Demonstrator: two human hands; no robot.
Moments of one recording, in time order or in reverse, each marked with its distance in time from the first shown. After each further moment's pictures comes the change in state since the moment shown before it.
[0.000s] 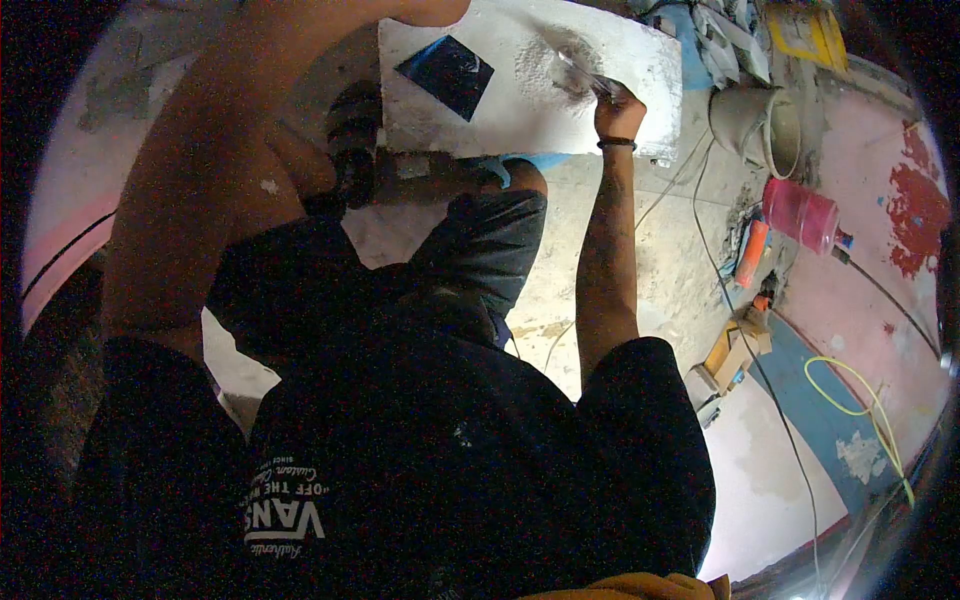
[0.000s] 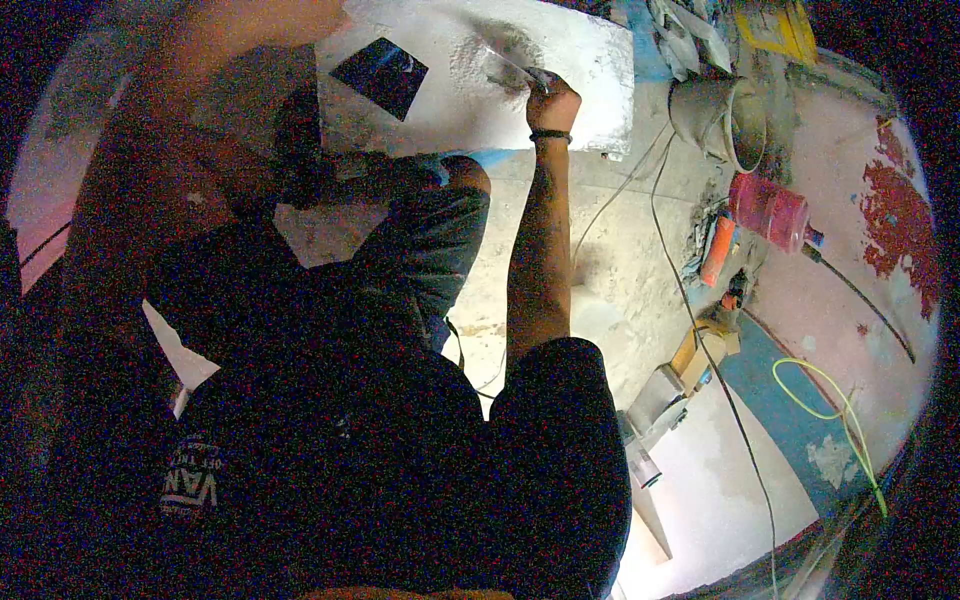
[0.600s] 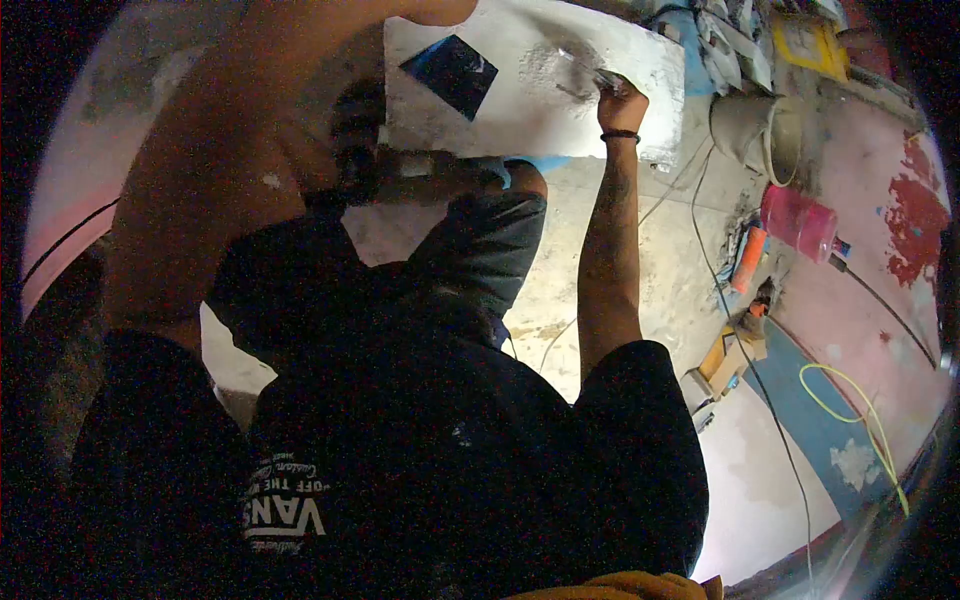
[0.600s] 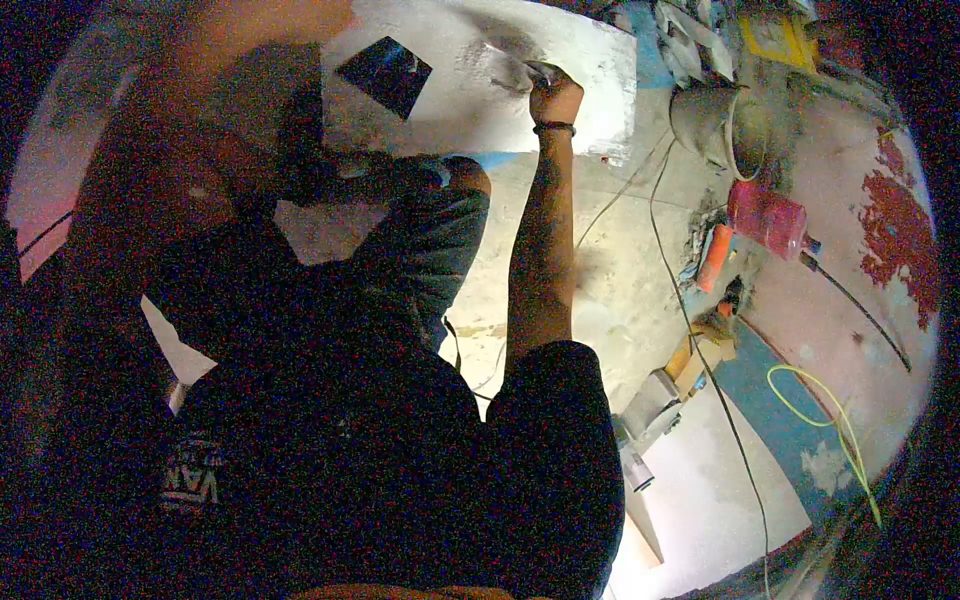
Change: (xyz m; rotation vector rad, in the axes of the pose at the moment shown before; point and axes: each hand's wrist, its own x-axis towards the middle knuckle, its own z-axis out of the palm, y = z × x) left_hand -0.008 -0.001 -0.005 -0.034 -0.045 0.049; right_hand 0.016 -0.019 -0.003 -0.026 -0.074 -0.016
